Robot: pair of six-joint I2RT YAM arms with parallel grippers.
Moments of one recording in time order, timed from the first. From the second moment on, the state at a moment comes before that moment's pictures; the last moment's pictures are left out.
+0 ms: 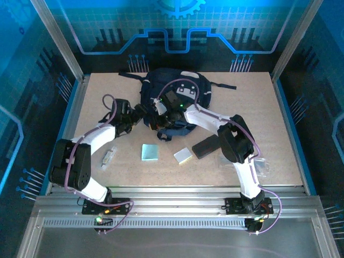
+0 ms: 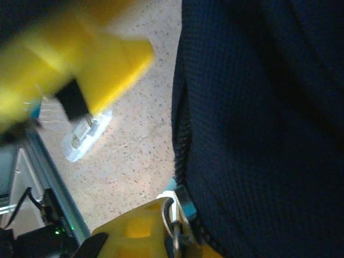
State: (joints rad) left arm -0.17 1.55 0.85 -0.09 0.15 -1.01; right arm 0.70 2.14 1.71 -0.52 -0.55 0.46
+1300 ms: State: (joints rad) left arm -0.21 1.65 0.95 -0.04 0.27 -0.93; right arm 0.32 1.90 1.40 -0.84 -0.27 0.08
